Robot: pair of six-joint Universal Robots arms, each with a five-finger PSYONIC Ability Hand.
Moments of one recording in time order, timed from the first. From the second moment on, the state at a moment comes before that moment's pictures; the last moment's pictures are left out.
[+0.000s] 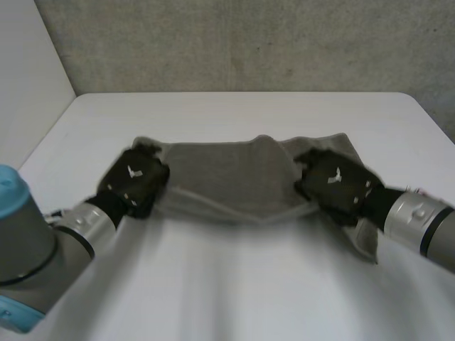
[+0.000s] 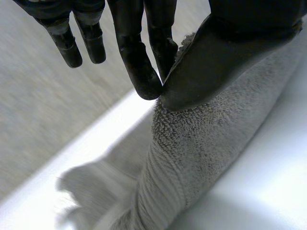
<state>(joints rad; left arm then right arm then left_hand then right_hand) 4.40 -1.83 -1.90 3.51 -1.24 3.55 1.73 -1.35 1.75 0.05 0.84 2.28 1.24 1.34 0.22 0.23 1.15 1.31 1.29 0.18 0.18 1.16</state>
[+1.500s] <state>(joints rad) 4.34 -1.75 -2.06 3.51 -1.35 3.53 1.61 -1.27 2.01 -0.41 1.08 2.96 0.51 0.50 0.22 0.23 0.30 0.51 0.53 0.18 0.18 0.31</state>
